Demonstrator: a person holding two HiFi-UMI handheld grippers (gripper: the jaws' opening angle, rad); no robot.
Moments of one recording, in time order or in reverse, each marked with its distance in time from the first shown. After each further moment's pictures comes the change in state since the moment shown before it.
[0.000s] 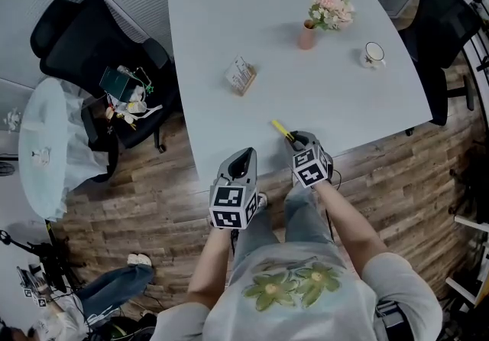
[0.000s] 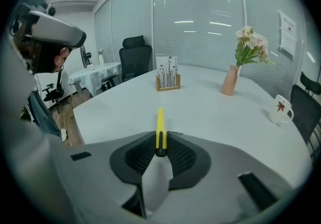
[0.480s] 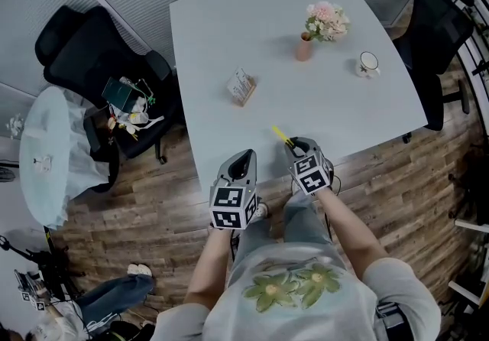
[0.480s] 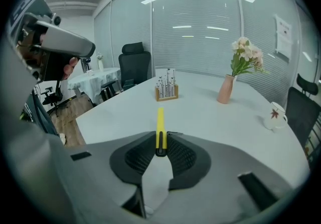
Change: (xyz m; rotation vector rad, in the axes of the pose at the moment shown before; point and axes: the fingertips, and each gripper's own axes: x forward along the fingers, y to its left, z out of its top) left arm -0.006 0.000 0.023 0.023 -0.040 -0.017; right arm -0.028 0.001 0.027 0.013 -0.051 -0.016
